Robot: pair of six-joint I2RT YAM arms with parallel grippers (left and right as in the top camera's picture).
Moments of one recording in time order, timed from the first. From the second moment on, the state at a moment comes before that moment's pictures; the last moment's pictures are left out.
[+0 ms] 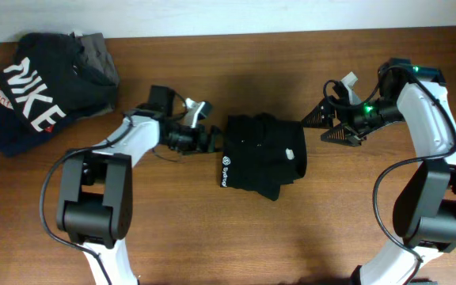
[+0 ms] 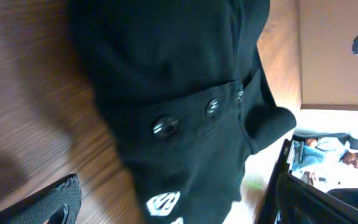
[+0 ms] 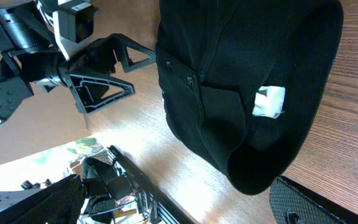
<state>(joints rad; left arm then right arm) -0.21 2.05 1.29 -0.53 0.91 -0.03 -0.18 1.92 1.59 -1.37 -0.88 -0.19</state>
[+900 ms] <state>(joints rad) -0.28 2.13 1.30 -0.41 0.95 -0.14 -0.19 1.92 1.59 -1.41 -0.80 -0.19</state>
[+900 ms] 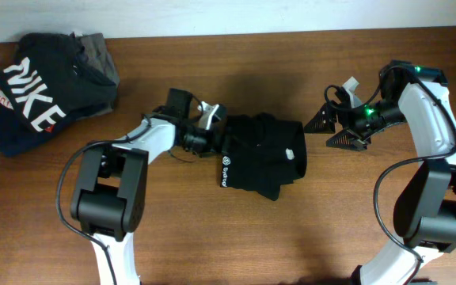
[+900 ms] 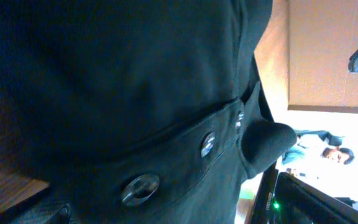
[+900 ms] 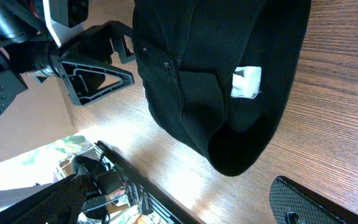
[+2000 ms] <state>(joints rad) -0.27 2.20 1.47 -0.10 0.56 -0.26 -0.19 1.92 1.59 -1.46 -0.78 -0.19</state>
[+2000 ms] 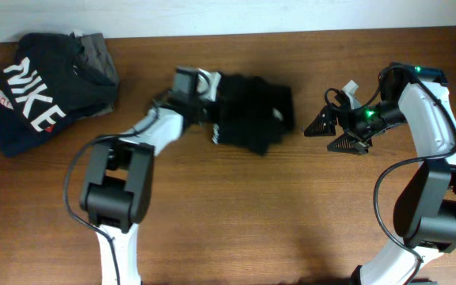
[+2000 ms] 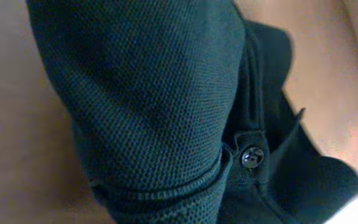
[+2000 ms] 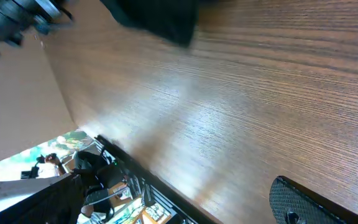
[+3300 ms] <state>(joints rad) 0.31 2.20 2.04 -0.57 0.25 -0.09 -0.19 1.92 1.59 -1.46 -0.78 -0.19</state>
